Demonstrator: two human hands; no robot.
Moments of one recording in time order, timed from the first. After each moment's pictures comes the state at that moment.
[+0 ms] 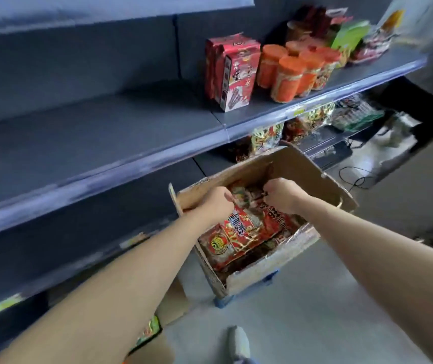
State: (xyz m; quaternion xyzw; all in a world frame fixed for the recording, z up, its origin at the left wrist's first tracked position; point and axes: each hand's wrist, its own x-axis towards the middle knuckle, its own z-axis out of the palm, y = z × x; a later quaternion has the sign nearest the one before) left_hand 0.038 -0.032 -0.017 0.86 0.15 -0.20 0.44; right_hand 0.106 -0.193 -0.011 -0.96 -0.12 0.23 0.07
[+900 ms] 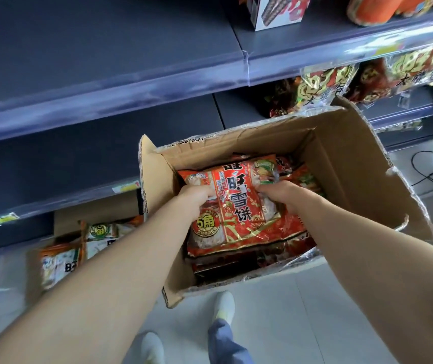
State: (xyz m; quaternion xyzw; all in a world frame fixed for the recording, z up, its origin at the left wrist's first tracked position) left_hand 0.092 -0.052 -0.169 0.53 0.57 -0.20 0.59; right_hand 0.195 -0.203 -0.187 -0.81 0.13 0.49 0.30
